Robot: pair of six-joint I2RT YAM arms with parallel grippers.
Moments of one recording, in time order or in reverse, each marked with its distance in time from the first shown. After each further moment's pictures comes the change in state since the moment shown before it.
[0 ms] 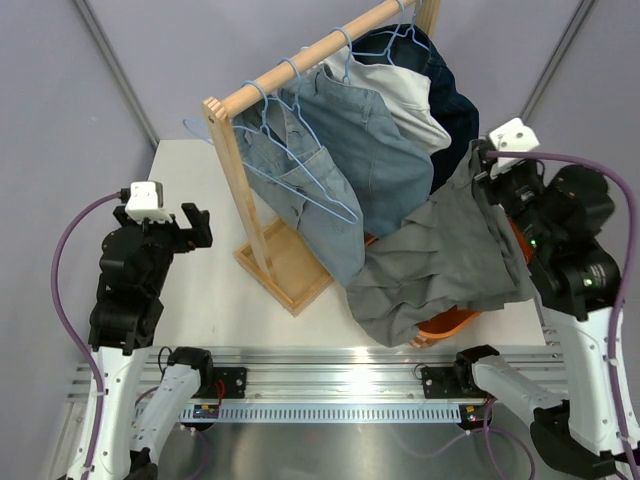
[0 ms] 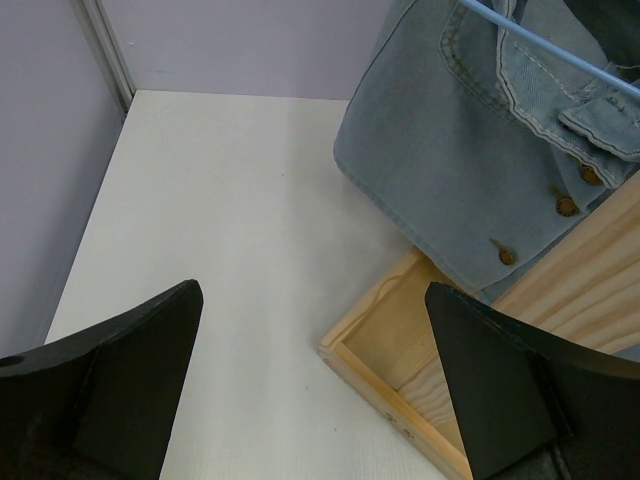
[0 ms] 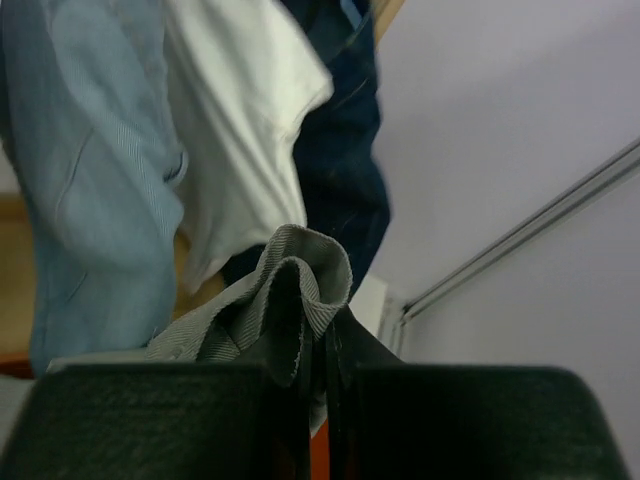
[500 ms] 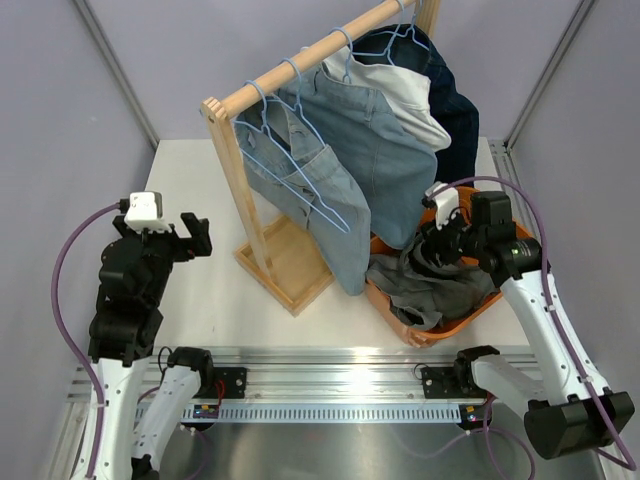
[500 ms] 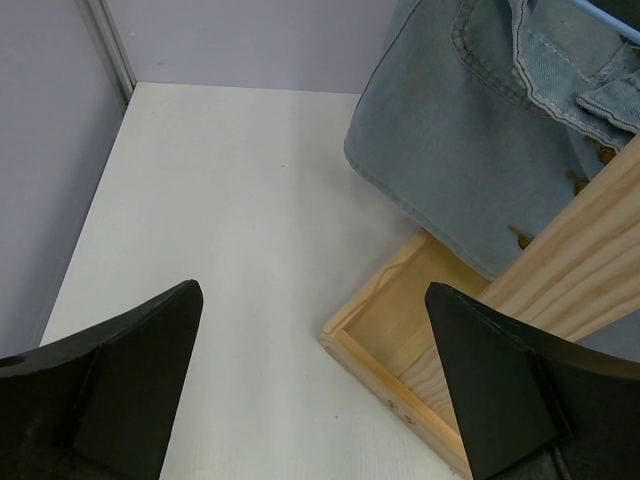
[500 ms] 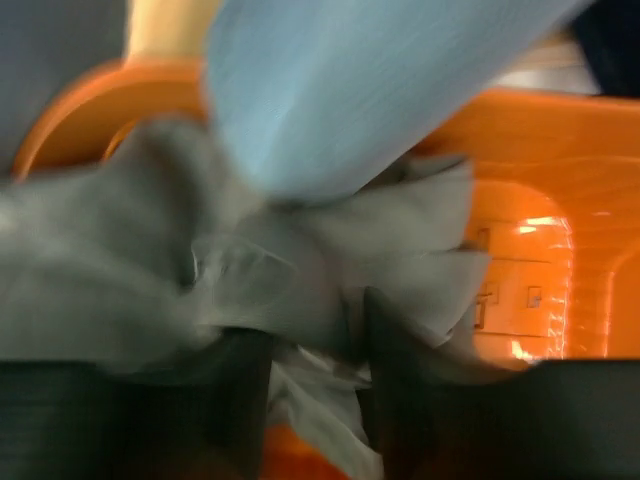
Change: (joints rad) left arm 0.000 -0.061 -0.037 -0.023 0.002 -0.002; right arm -0.072 0.045 -0.560 -0.158 -0.298 0.175
